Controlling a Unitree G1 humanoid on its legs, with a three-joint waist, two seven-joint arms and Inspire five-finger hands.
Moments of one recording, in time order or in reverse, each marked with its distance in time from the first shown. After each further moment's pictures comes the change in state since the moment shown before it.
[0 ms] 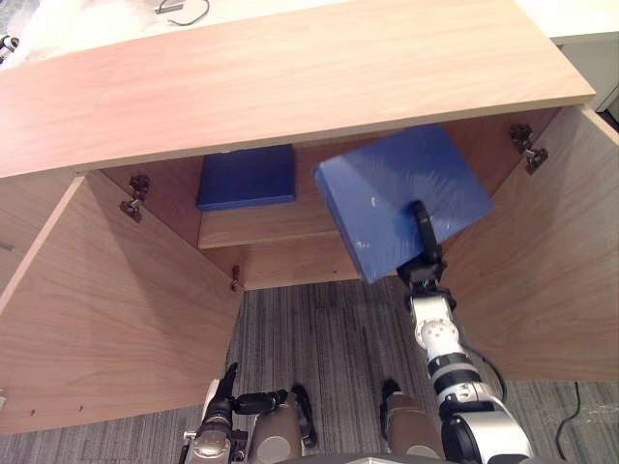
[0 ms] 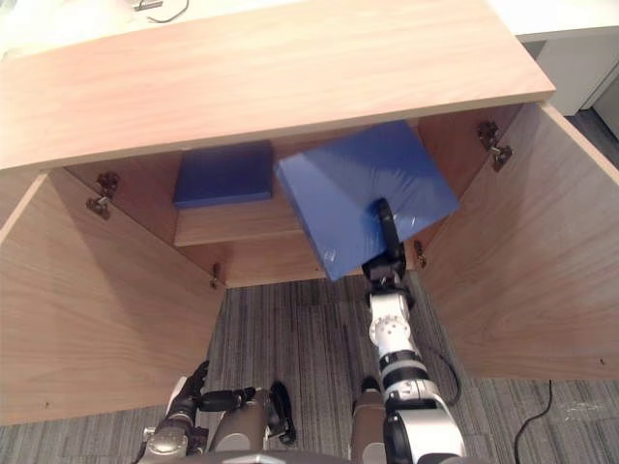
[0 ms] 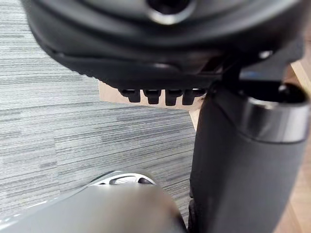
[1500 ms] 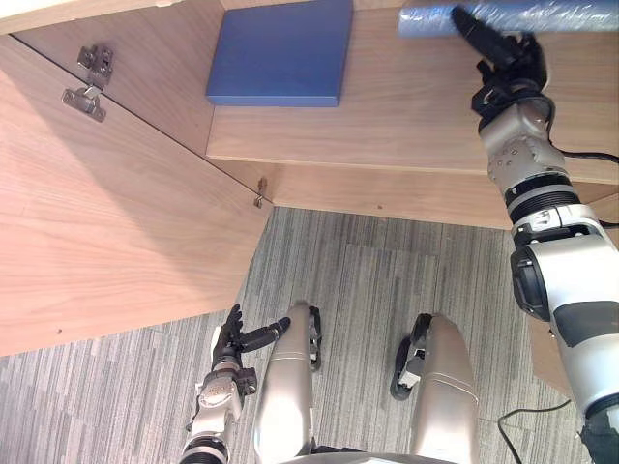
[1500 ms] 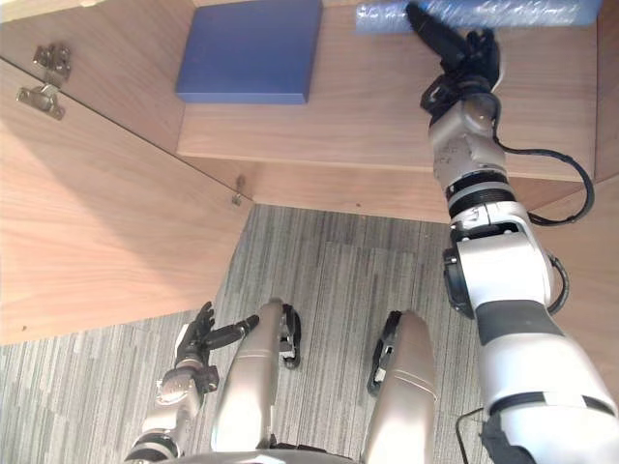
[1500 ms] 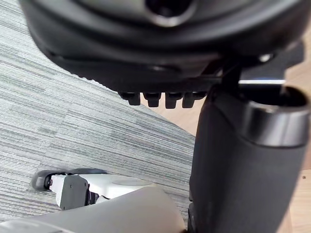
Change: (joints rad) left arm -0.135 -0.020 -0.008 -0.117 -0.309 -0.017 0.033; right arm -0.864 -0.460 0.273 0.505 -0.364 0.184 -0.284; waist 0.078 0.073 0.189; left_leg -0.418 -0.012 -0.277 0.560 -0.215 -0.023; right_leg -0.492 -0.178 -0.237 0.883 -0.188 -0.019
